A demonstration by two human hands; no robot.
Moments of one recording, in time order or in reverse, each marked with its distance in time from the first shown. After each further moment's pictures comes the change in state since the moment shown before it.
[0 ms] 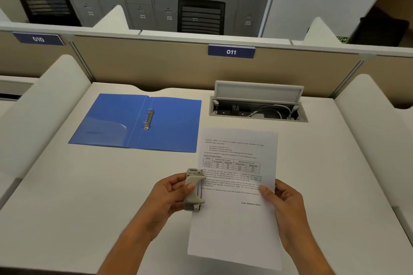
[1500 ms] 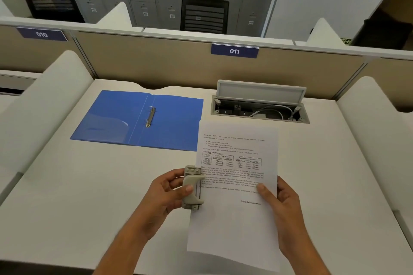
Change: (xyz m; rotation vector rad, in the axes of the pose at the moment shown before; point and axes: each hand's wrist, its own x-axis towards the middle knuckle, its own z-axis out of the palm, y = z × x) left_hand -0.013 0.007 -0.003 -0.035 -0.026 0.084; right_hand -0.009 -0.004 0.012 0.014 -0.043 -0.030
